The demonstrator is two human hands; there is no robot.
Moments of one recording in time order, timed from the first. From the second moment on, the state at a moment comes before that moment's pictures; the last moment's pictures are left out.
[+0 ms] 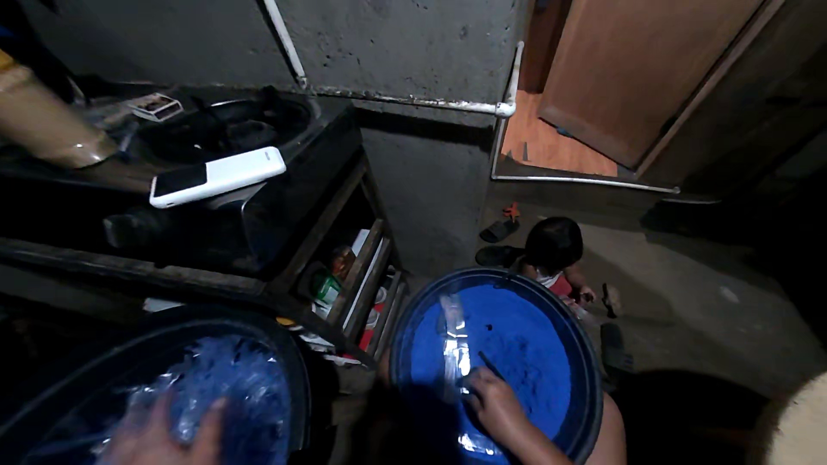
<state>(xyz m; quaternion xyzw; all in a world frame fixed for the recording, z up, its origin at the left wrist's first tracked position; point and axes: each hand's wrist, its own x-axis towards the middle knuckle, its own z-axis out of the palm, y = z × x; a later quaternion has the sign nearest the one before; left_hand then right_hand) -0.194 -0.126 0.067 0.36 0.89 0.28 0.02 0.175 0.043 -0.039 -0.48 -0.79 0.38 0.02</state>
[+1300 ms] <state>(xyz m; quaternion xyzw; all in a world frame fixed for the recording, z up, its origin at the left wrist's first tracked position) -0.016 0.025 -0.002 0.54 0.61 0.31 0.48 0.174 0.053 -0.017 -0.46 -0.56 0.62 0.30</state>
